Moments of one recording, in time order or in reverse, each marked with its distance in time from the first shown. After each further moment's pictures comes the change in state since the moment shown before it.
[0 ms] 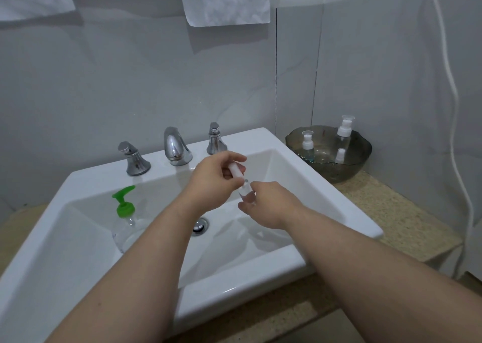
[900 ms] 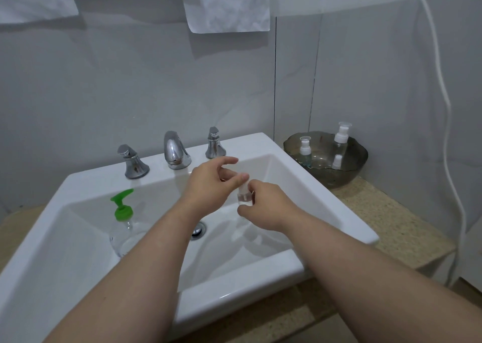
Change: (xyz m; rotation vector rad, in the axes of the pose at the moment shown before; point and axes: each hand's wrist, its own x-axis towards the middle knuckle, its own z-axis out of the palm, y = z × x) left_hand 0.007 -0.011 0.000 0.101 0.086 0.032; right_hand -0.002 -0.003 -0.001 0.225 0.087 -0.027
